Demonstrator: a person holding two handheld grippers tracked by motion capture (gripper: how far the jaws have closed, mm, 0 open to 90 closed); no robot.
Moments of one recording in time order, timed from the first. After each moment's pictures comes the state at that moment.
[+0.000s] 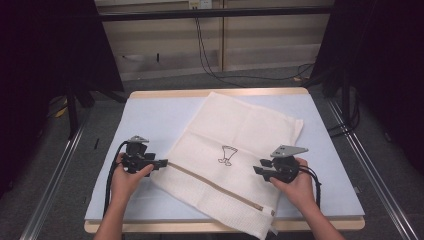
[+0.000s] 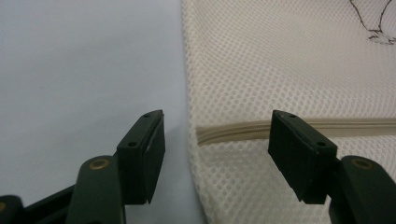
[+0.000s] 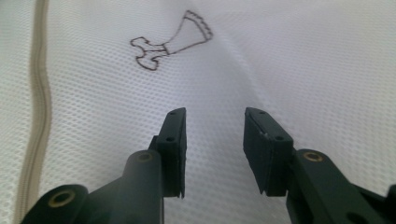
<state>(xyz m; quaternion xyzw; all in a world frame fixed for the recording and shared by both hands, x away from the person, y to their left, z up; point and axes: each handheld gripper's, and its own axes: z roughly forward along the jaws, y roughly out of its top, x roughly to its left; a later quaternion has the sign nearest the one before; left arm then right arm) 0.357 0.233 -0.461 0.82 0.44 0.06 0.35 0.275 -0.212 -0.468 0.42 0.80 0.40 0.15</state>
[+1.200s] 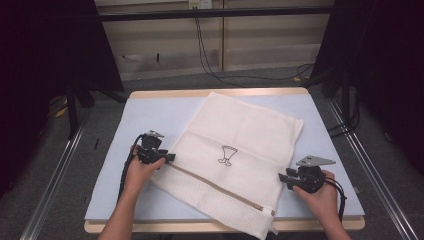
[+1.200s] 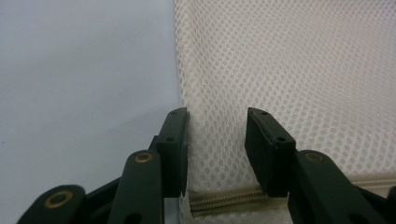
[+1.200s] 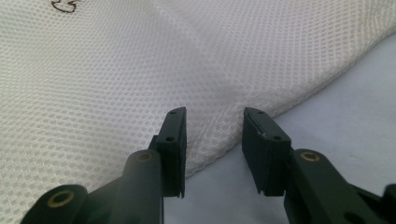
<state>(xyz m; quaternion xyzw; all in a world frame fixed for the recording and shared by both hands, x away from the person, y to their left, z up) 0.381 0.200 -0.470 0.84 0.44 0.08 0.31 0.242 -0.268 -0.482 0.51 0.77 0.35 0.18</state>
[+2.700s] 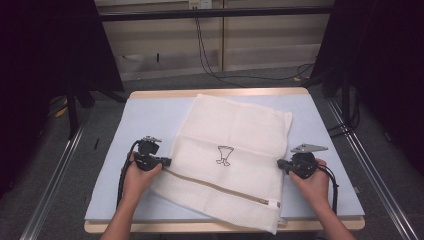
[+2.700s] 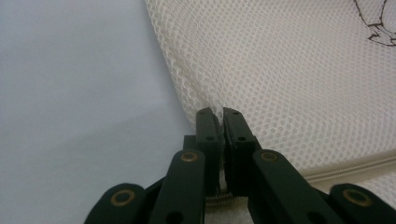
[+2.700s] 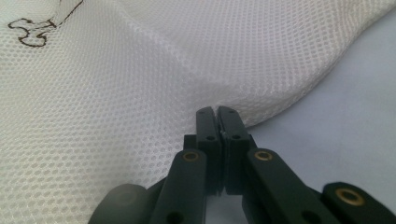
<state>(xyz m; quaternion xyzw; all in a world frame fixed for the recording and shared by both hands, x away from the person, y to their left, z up) 0.353 0.204 -0.458 0.83 0.47 0.05 0.31 0.281 -0.264 -0.481 0.51 0.76 0.35 0.18</state>
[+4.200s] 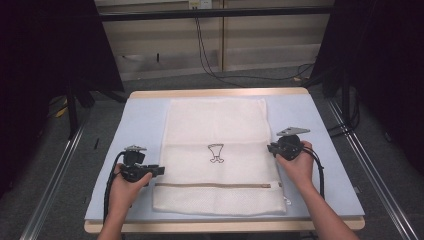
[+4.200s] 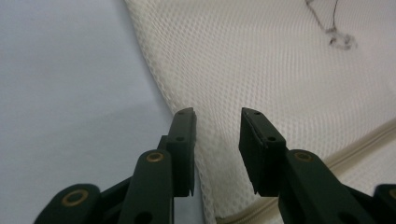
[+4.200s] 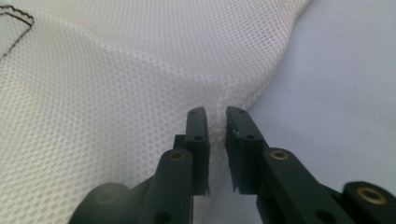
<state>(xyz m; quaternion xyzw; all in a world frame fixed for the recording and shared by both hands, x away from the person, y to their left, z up) 0.324 0.237 -0.453 0.78 0.51 0.03 0.35 0.333 -0.242 -0.473 0.51 0.77 0.33 0.21</state>
